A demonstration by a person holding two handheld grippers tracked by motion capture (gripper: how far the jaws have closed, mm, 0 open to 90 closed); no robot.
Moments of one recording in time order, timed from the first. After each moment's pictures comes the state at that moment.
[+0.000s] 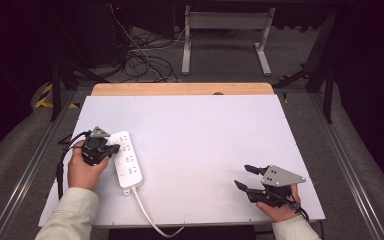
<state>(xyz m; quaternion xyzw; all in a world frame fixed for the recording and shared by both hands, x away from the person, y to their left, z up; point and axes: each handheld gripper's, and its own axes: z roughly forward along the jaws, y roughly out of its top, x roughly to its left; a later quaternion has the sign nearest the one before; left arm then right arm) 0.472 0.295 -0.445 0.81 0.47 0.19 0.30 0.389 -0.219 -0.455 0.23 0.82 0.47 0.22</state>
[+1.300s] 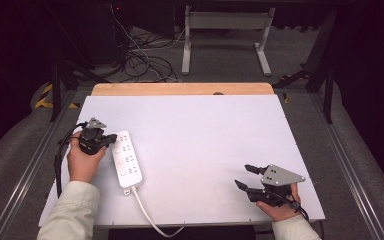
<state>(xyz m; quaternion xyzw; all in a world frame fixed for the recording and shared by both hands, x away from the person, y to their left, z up) 0.505 0.315 -0.454 0.80 0.46 0.19 0.32 0.391 -0.220 -0.457 0.23 0.82 0.47 0.22</state>
